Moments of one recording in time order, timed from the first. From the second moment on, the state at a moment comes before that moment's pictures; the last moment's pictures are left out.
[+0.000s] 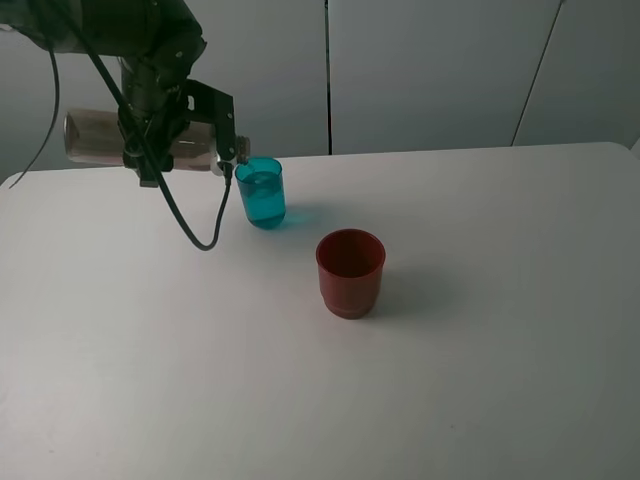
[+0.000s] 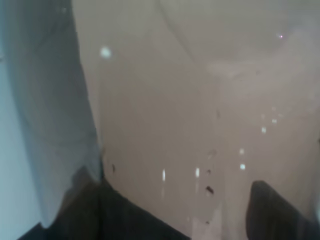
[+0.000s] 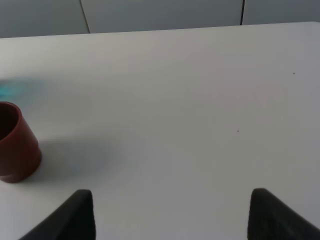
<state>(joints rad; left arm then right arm) -0.49 2.06 -1.61 0.74 1.09 0.53 -0.01 0.00 -0.50 0.09 1.10 -0.01</state>
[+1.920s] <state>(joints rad) -0.47 2.05 -1.62 0.58 1.03 0.40 -0.01 0.00 -0.50 0.09 1.10 -0.01</state>
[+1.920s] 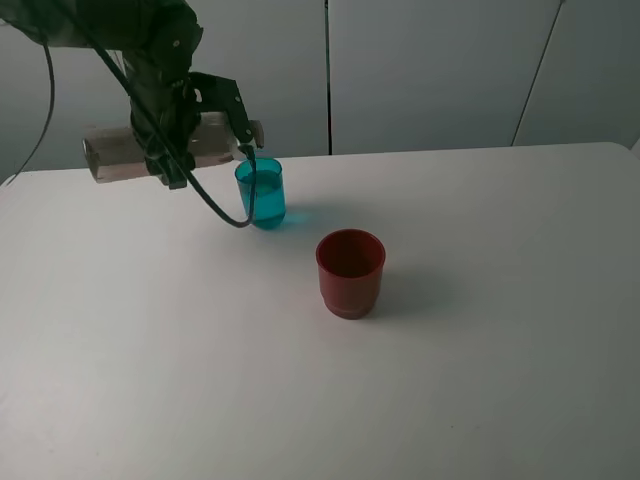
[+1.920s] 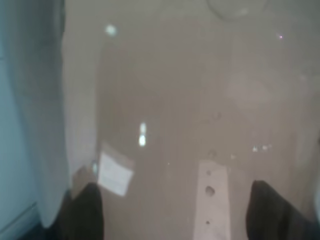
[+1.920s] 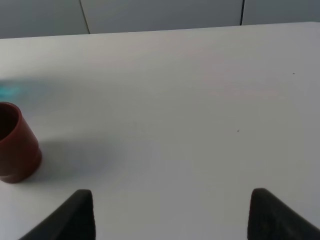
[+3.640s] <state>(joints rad) -0.14 1.62 -0.68 -0.14 -0.68 0.30 -0.01 0.00 -0.50 0.09 1.10 -0.01</state>
